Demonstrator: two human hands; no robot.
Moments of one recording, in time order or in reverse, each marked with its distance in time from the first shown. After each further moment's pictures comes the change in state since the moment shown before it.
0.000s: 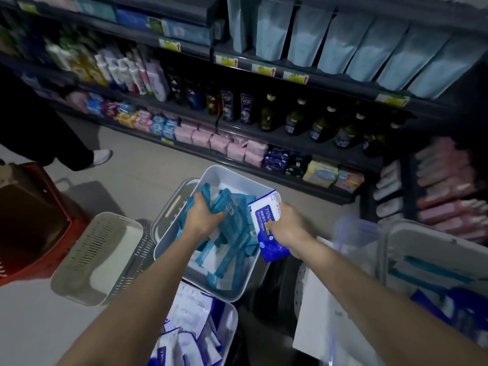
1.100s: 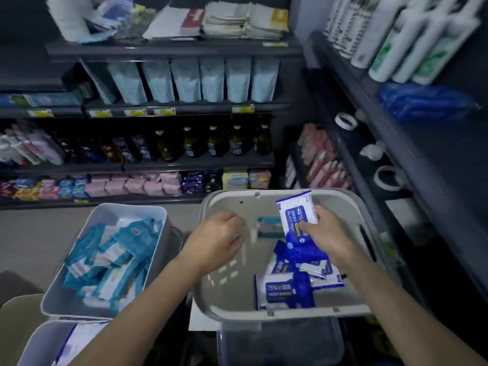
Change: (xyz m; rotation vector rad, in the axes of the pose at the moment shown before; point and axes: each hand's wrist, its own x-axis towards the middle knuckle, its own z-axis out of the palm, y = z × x) left_hand -0.225 0.190 0.155 0.624 -0.278 1.150; right_hand -0.155 0.230 -0.254 0.461 0.381 0.072
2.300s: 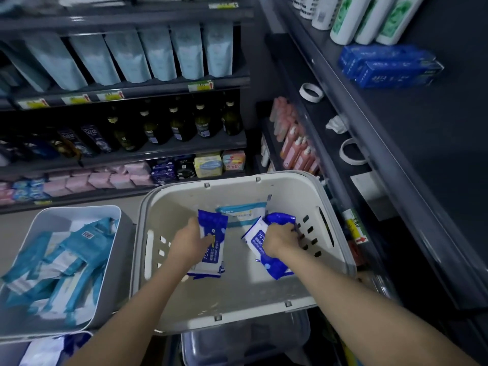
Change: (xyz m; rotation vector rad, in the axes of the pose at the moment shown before) left_hand 0.046 0.010 0.090 -0.336 -0.216 -0.747; right_hand 0.068 0.093 0.026 -0.919 -0.241 0.258
